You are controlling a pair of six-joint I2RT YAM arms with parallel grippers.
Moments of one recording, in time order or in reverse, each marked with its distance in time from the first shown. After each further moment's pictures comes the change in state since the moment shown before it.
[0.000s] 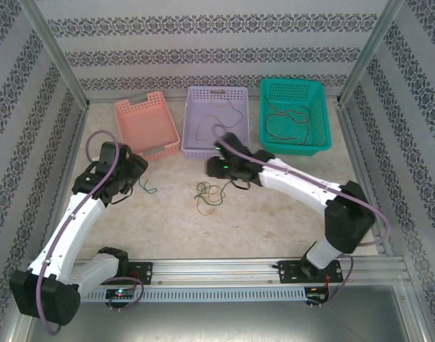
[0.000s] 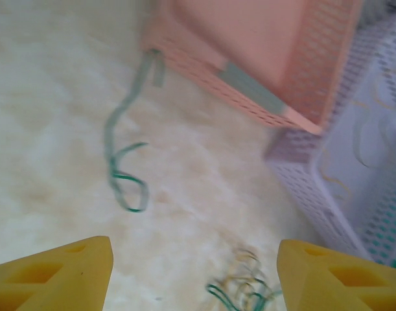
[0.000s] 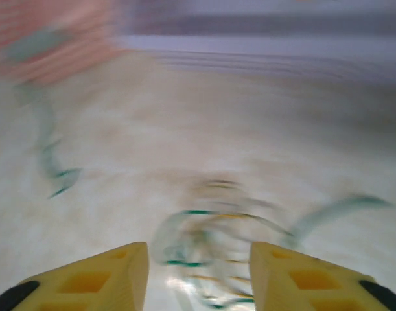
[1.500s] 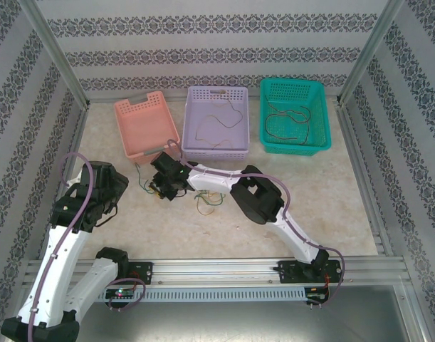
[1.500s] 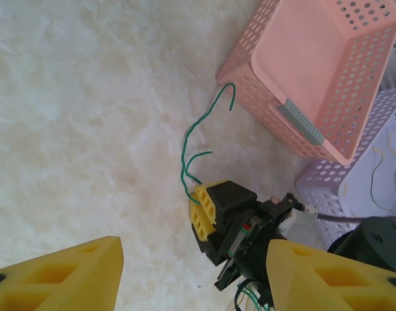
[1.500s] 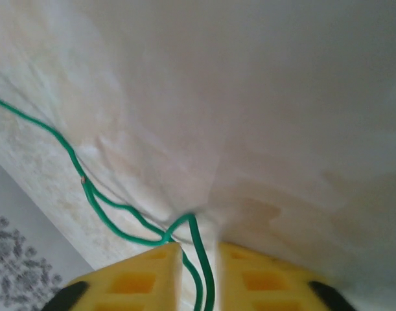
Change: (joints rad) left arm 0.011 -0.253 0.014 -0.254 -0.120 -0.100; right arm 0.159 0.769 0.568 0.149 -0.225 1.026
